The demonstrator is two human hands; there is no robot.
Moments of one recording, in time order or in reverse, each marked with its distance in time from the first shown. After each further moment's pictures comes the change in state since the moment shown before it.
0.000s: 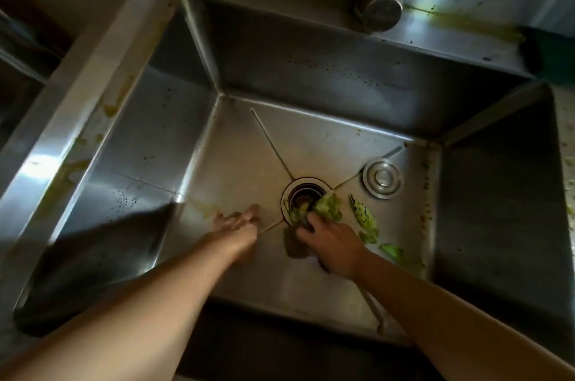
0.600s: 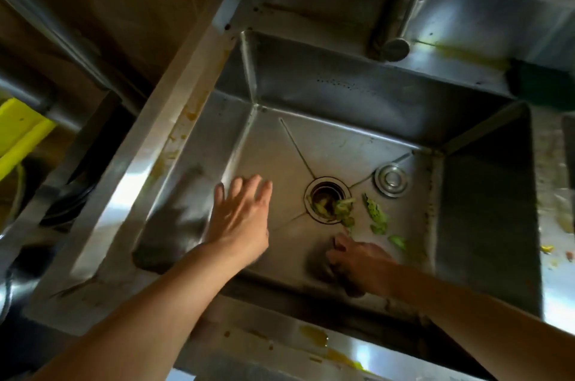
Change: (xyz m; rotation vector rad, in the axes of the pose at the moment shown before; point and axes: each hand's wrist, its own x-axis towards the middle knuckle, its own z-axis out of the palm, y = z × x) left_hand -0.137 -0.006 -0.041 -0.011 0.548 -0.134; right_hand -0.065 -0.039 -0.028 -0.102 -0.169 -0.188
